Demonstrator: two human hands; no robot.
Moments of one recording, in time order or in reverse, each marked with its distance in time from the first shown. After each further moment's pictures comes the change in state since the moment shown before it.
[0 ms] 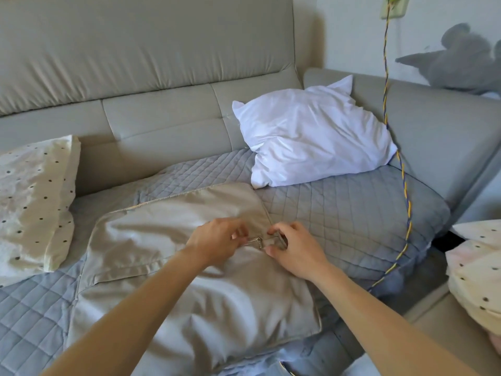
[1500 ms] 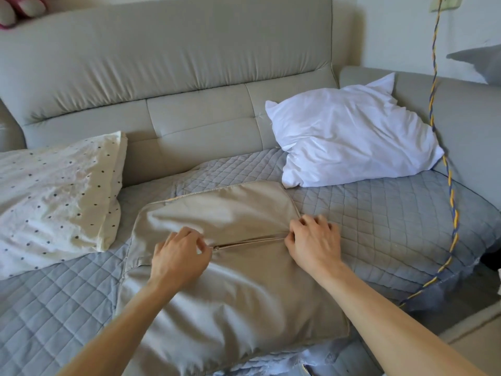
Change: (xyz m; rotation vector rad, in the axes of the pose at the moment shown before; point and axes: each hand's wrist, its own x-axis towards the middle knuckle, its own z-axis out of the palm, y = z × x) left_hand -0.091 -0.071 -0.015 0.095 0.218 -0.466; right_hand 0.016 -0.025 0.031 -0.555 0.380 -0.183
